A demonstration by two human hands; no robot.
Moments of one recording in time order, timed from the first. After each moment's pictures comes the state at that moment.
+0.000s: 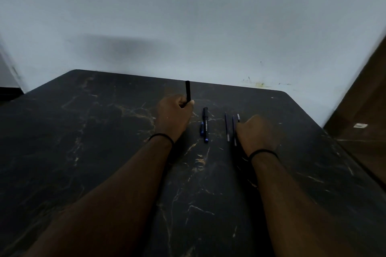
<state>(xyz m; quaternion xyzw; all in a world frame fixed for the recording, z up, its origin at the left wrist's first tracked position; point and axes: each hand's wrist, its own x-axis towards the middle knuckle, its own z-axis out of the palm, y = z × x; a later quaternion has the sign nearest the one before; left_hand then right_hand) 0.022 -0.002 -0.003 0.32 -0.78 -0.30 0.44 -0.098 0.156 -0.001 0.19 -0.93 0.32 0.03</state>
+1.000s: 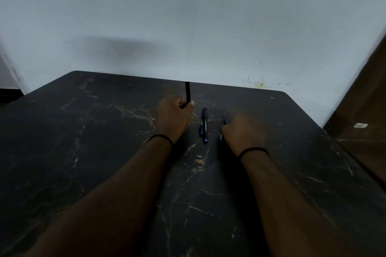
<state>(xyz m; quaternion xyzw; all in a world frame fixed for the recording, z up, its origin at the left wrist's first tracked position) 0.024 -0.001 -0.003 0.32 -0.79 -0.27 0.44 -0.073 0.145 0.009 0.29 -0.93 0.21 0.07</state>
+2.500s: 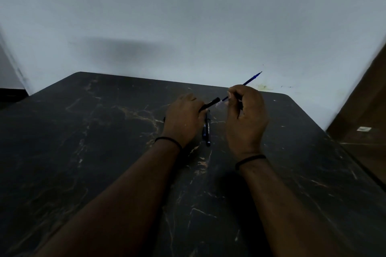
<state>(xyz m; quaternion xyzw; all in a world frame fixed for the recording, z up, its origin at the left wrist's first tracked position) 0.020 0.009 0.006 0.22 -0.89 -0.06 0.39 -0.046 0.137 0.023 0.40 -0.61 0.58 0.36</state>
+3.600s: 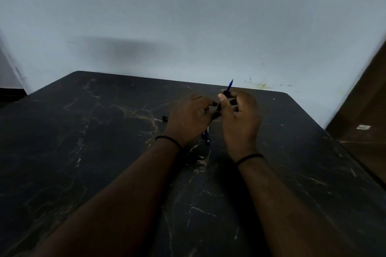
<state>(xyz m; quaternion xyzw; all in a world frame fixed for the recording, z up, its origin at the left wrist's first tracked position) 0.017 0.020 0.008 0.15 -0.89 -0.16 0.41 -0.058 0.127 0.008 0.39 -0.64 0.61 0.25</state>
